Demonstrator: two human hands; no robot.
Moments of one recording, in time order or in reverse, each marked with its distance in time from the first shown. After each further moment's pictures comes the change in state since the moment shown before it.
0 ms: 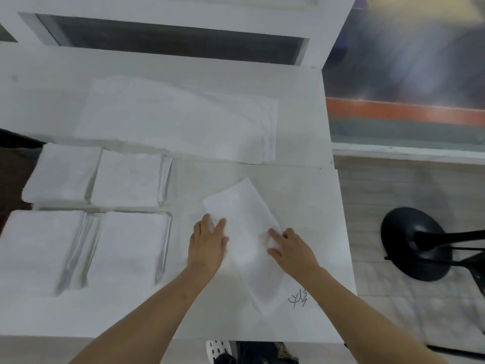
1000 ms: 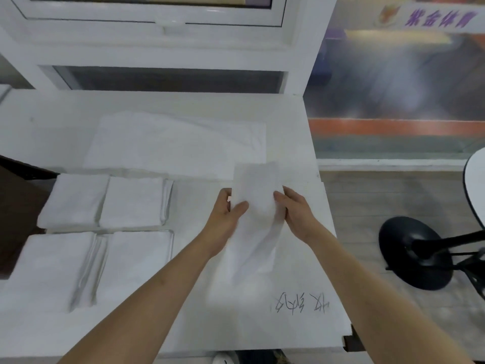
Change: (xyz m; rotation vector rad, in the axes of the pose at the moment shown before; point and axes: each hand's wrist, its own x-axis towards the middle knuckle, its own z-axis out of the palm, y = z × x) left_hand 0.005 0.077 -0.158 -1.471 -0.157 0.007; right_hand 0.013 -0.030 -0.139 1.496 0.154 -0.043
